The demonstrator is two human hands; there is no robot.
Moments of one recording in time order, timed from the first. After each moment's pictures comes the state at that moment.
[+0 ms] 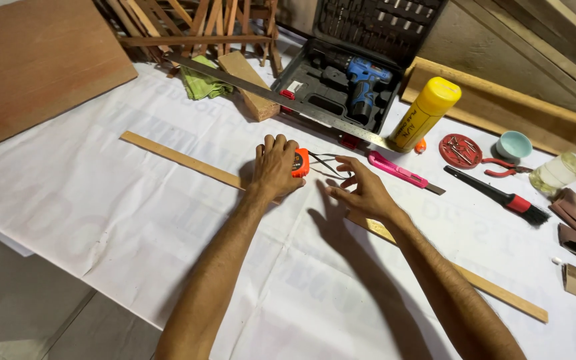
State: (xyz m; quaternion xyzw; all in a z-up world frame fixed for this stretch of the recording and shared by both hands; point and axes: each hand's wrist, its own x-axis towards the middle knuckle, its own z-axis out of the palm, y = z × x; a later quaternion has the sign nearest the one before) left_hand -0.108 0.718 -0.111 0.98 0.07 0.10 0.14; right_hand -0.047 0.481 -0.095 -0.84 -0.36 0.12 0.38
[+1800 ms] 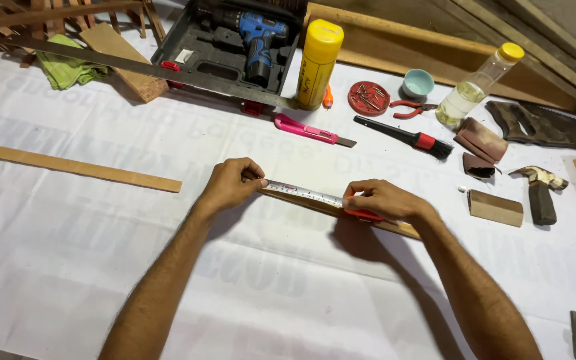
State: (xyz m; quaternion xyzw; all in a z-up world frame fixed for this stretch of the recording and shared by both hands) left_hand -0.118 0.601 -0.130 0.89 0.05 -0.03 0.45; right_hand -0.052 0.256 -0.091 -0.87 -0.24 0.32 0.28
